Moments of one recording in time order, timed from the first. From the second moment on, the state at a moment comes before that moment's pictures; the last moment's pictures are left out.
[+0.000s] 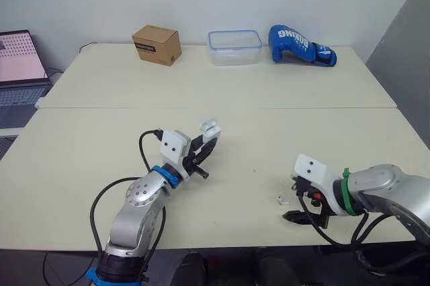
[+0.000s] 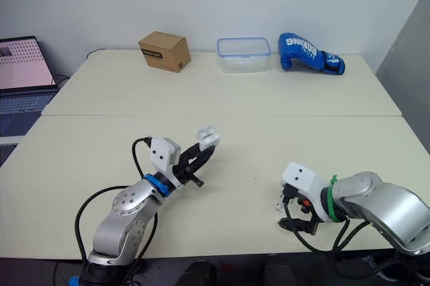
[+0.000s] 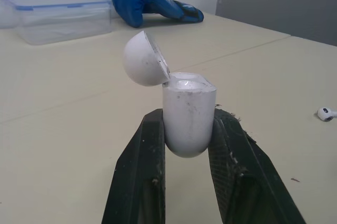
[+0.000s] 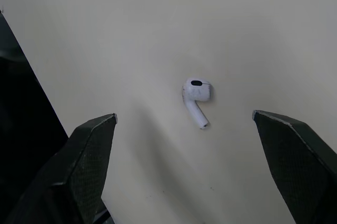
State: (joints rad) left arm -0.12 0.28 -0.04 -0.30 -0.29 0.28 -0.49; right arm -0.38 -0.92 0.20 -0.76 0.57 1.46 0.71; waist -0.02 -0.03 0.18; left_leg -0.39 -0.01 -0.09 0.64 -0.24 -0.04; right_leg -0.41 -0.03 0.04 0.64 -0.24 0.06
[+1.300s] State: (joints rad) left arm -0.07 0.31 -0.02 -0.38 -0.30 0.32 -0.47; right arm -0.21 -0.98 0.37 -0.56 0.25 0.81 0.87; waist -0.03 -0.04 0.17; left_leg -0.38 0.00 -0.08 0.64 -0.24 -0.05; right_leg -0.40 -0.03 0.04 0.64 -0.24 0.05
